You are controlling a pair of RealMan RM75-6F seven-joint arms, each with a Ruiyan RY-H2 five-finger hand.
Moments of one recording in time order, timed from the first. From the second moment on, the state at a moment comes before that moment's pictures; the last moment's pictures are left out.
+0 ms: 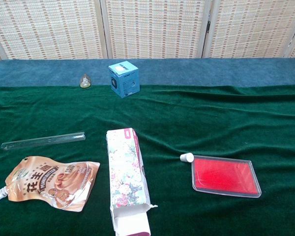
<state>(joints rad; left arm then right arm) -0.06 -1.19 -0.03 -1.72 1.52 1.52 0.18 0.08 -1.08 -0.05 -1.61 -1.54 1.59 0.06</state>
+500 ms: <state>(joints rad) -0.07 -1.19 -0.03 -1.72 1.52 1.52 0.18 0.08 -1.08 -0.03 -1.62 -1.59 1.56 0.04</state>
